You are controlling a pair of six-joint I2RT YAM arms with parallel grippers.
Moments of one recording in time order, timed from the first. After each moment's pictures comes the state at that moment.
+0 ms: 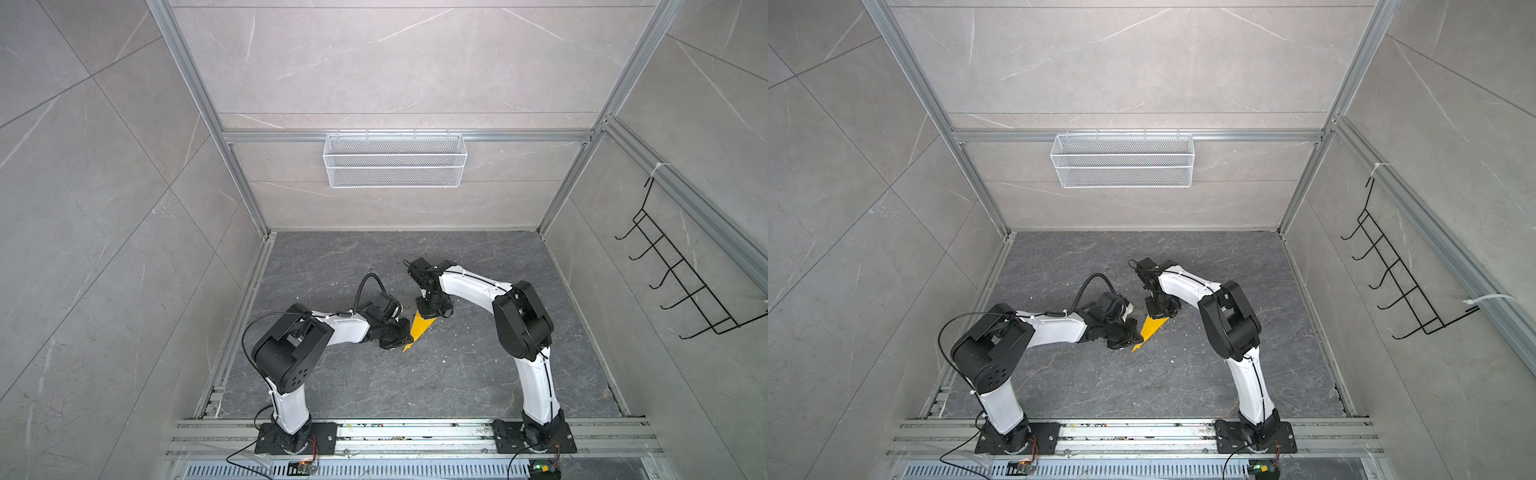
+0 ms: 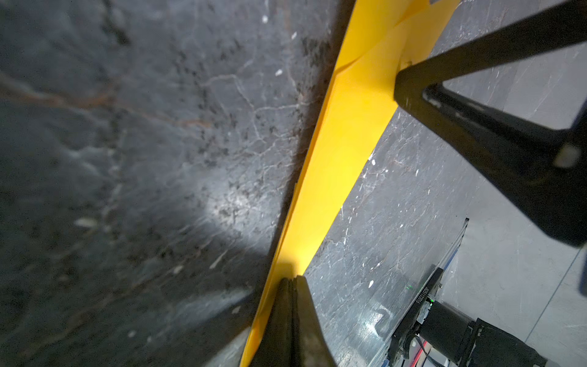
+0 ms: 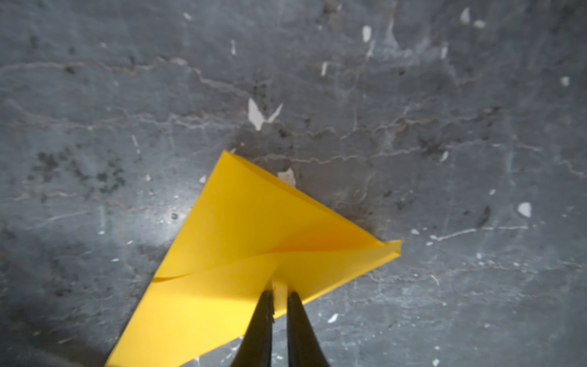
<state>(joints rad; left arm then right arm) -0.72 1.81 0.88 -0.07 0.45 -0.84 0.61 2.15 1.64 -1.00 0.09 0.33</state>
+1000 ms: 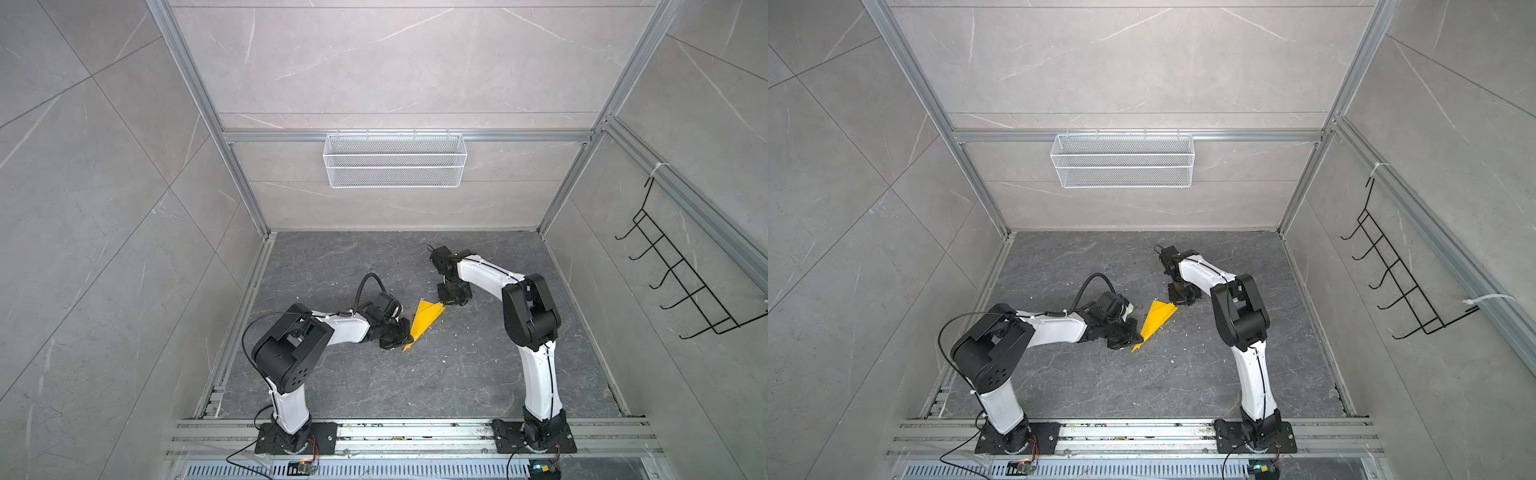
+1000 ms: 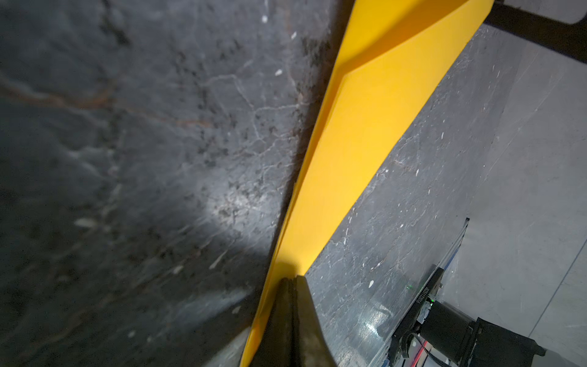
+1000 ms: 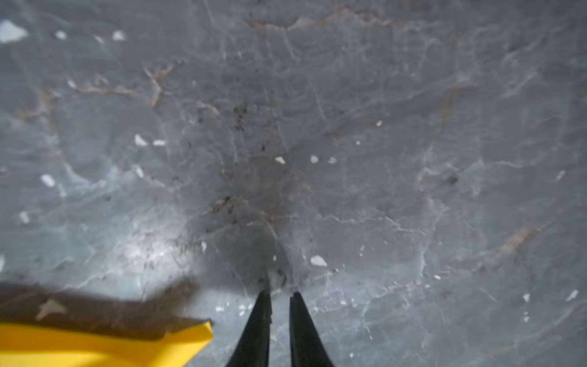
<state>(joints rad) -0.72 1.81 0.88 -0.07 0.45 -0.83 0.44 2.14 1.65 -1.01 0.18 0.34</state>
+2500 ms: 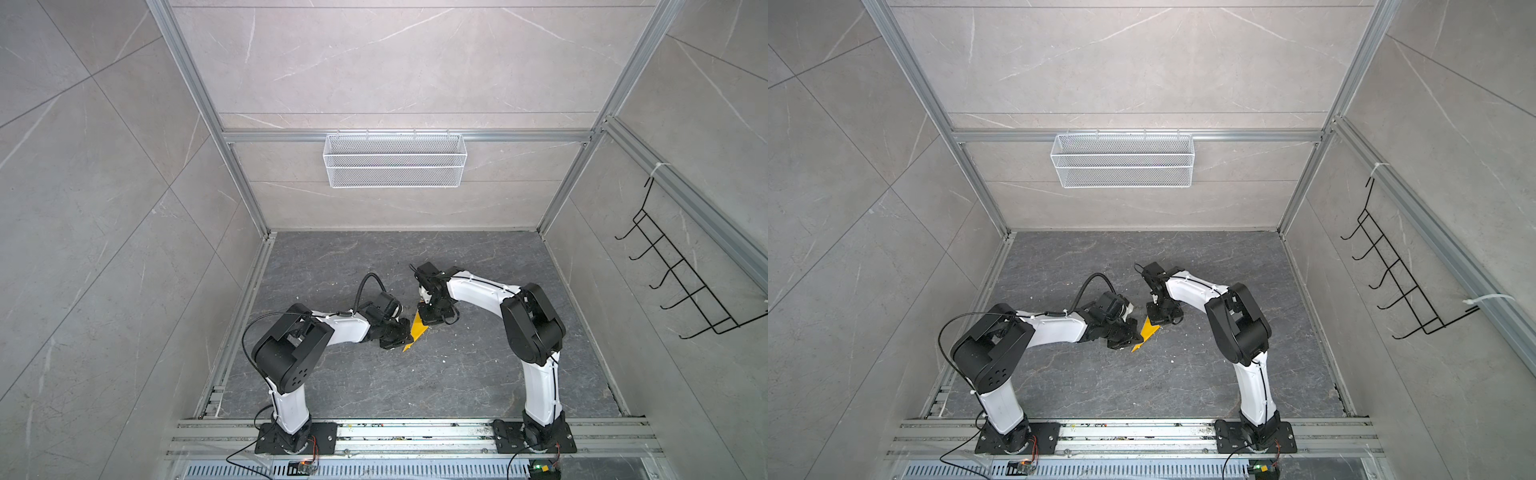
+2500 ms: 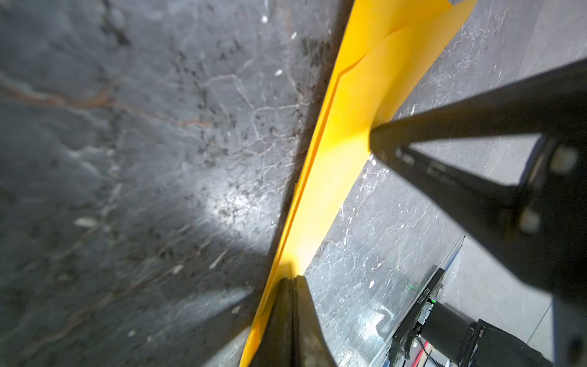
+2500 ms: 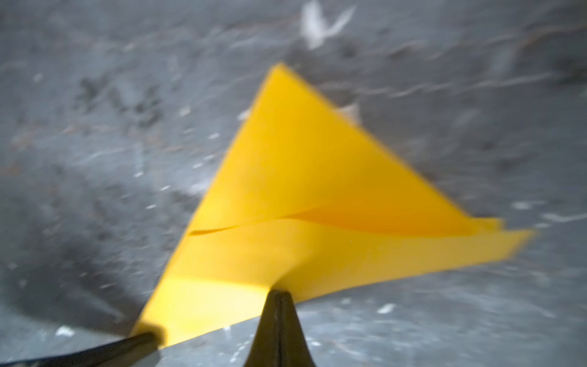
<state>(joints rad) -0.72 1.81 0.88 -0.08 0.45 -0.83 0.58 2.06 1.48 -0.89 -0.07 0.32</state>
